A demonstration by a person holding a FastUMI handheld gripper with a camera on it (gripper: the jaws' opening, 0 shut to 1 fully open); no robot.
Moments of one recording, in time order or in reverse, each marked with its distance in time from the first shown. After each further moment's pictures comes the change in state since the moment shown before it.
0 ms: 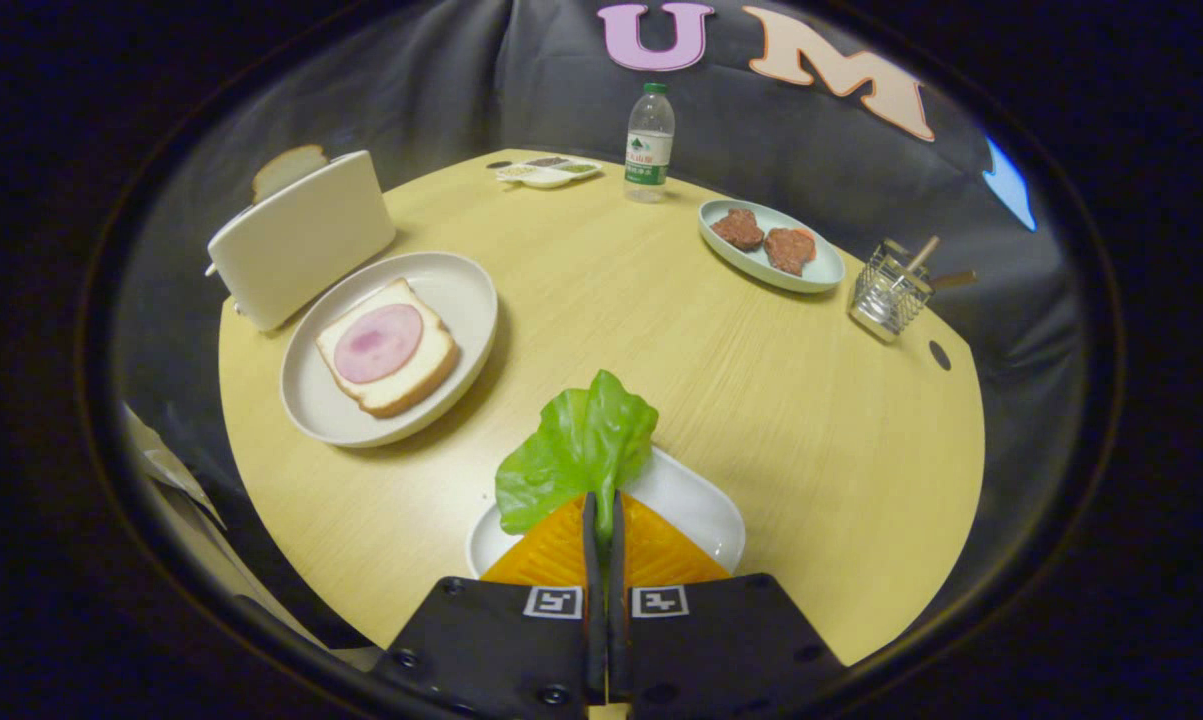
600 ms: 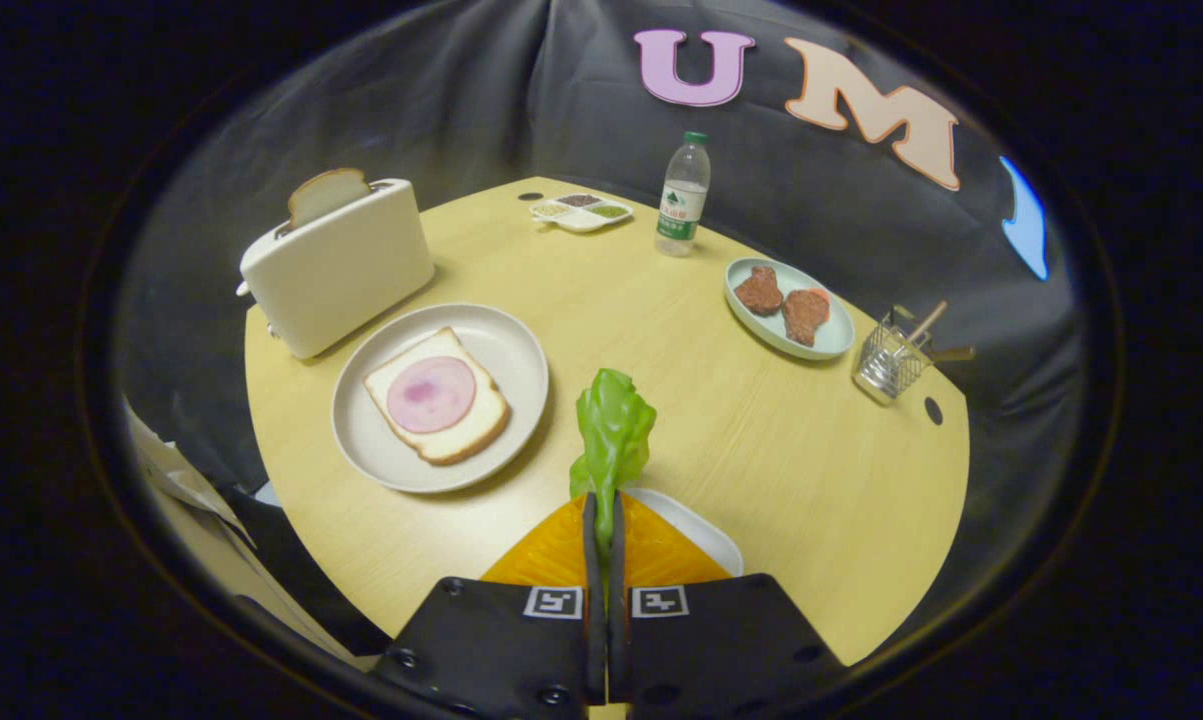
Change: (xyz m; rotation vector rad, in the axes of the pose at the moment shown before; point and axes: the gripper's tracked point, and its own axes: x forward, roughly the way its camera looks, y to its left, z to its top) arm -0.029 0.029 0.053 -0.065 -0.073 0.025
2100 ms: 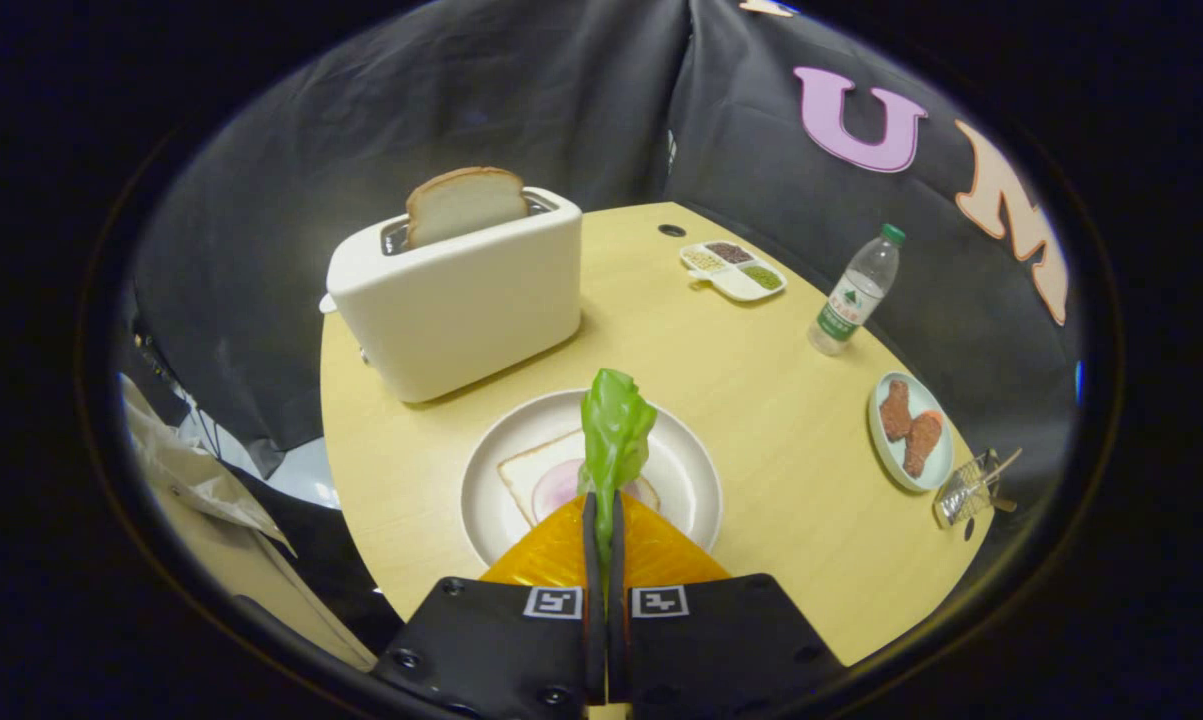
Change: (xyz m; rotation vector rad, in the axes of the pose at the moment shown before) arm 0.032 0.141 0.082 -0.223 -0.027 0.208
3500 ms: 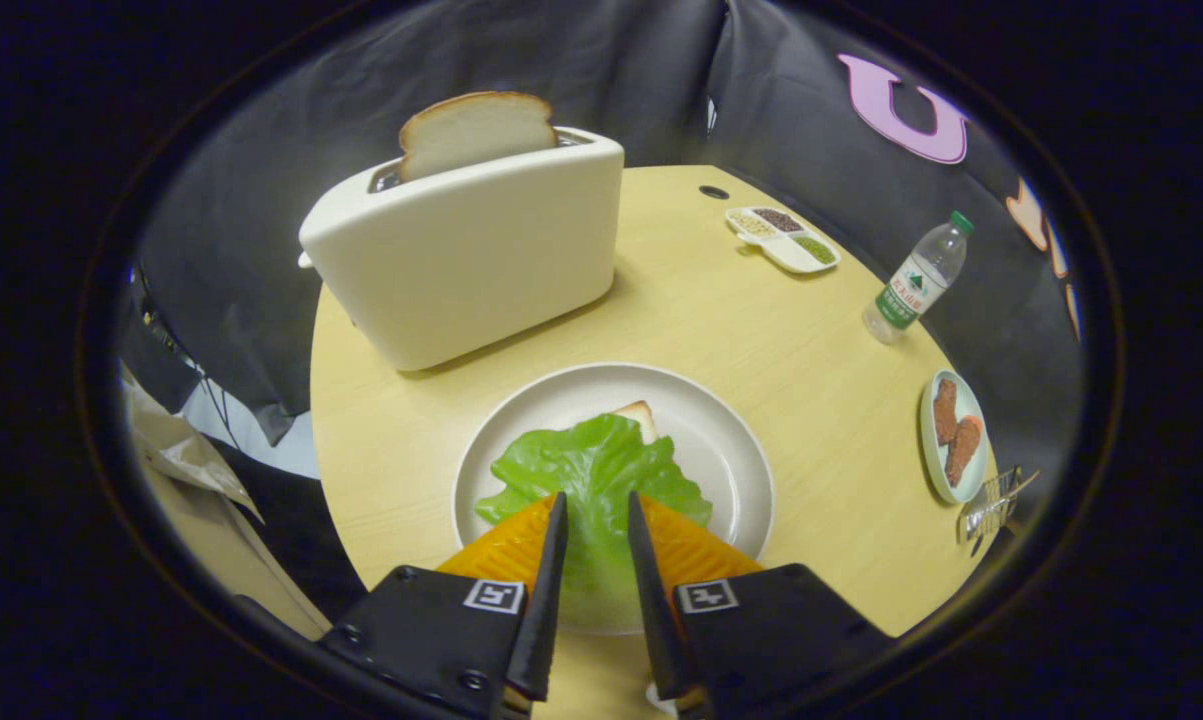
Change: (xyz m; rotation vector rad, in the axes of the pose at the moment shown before) arm 0.043 0.013 -0.017 -0.053 0.109 0.042
